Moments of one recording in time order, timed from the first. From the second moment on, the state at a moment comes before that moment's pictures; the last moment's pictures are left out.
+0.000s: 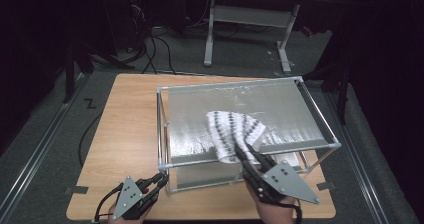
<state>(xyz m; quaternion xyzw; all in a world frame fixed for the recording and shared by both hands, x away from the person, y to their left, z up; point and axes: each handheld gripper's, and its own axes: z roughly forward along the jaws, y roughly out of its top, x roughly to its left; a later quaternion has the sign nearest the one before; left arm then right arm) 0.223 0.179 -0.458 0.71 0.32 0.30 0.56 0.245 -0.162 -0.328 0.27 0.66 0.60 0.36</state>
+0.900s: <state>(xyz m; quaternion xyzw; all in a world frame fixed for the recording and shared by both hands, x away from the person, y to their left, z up) 0.226 0.179 -0.457 0.71 0.32 0.30 0.55 0.269 -0.267 -0.453 0.43 0.73 0.42 0.32</state>
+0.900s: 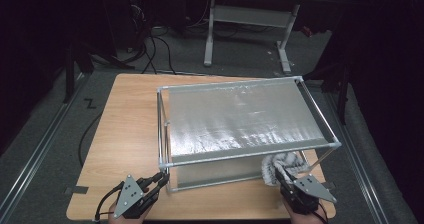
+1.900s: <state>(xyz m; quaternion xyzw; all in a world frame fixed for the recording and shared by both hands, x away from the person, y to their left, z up) 0.225 0.260 -0.456 0.68 0.39 0.35 0.52 0.304 -0.191 -0.488 0.36 0.81 0.38 0.26</state>
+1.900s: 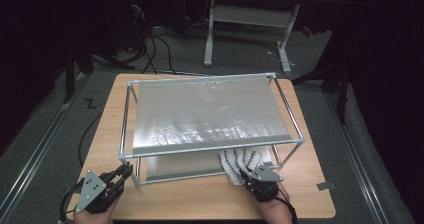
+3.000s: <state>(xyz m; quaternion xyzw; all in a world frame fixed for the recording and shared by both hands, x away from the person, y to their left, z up) 0.227 0.264 -0.457 0.68 0.38 0.36 0.51 0.295 -0.282 -0.443 0.45 0.70 0.39 0.39</state>
